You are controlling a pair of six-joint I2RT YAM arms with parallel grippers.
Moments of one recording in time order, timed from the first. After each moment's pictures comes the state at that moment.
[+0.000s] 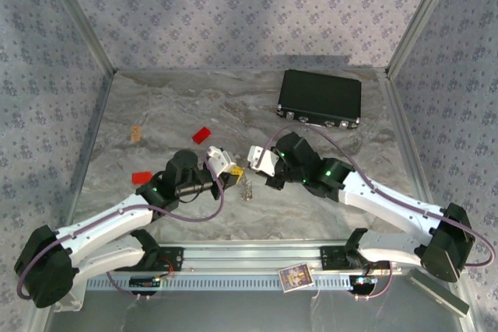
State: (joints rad) left arm -0.81 0.96 0.50 0.10 0.32 0.01; right arm 0.90 1.15 0.90 -0.39 -0.08 -0.49
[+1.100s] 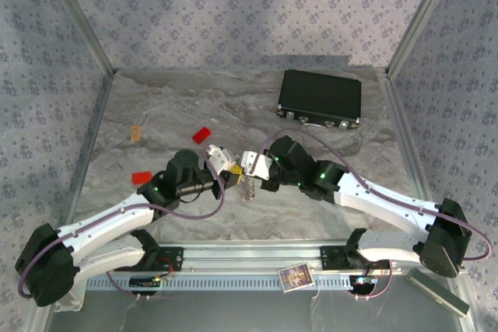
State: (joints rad) left arm -0.81 0.98 0.50 0.11 0.33 -0.04; right arm 0.95 1.18 0.90 -0.34 -0.05 -0.53
